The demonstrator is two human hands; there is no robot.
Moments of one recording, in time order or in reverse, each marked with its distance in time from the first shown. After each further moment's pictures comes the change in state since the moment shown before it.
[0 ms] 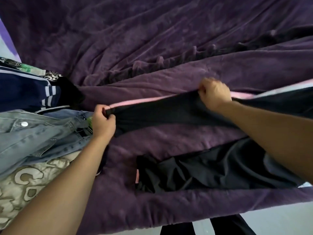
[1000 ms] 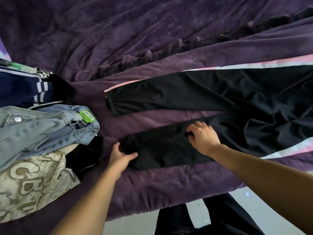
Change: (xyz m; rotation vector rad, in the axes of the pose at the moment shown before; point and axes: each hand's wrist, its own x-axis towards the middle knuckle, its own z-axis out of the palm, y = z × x) left_hand -0.135 -0.064 0.018 -0.156 -0.462 -0.548; right_hand -0.170 0.008 0.063 -0.060 -0.258 -0.004
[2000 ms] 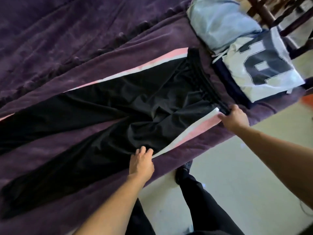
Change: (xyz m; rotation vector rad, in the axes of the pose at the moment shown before) left_hand -0.178 0.033 0.438 1.367 -0.120 0.767; right_hand -0.155 0.485 -0.091 0.461 0.225 0.884
